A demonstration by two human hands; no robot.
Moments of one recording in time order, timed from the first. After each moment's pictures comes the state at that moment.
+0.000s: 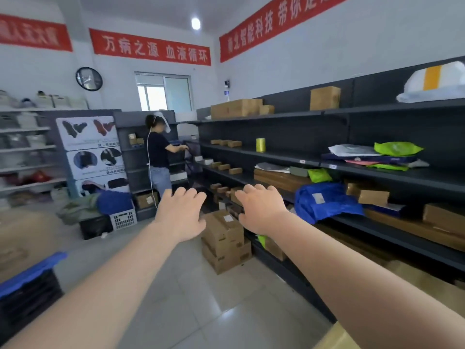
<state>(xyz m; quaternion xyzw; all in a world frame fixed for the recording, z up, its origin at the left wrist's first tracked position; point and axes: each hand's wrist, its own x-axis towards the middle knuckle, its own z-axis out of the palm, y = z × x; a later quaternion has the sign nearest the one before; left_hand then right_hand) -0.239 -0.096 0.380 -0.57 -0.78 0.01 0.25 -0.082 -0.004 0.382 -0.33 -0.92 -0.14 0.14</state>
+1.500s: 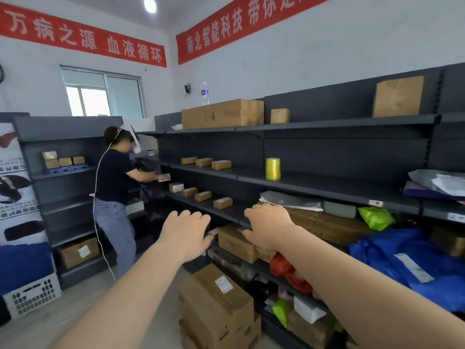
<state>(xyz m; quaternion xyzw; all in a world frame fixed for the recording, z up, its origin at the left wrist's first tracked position) -0.768 0.486 0.379 -0.68 -0.70 0.01 0.22 -0.590 0.548 0.387 -0.45 -0.88 -0.10 0.08</state>
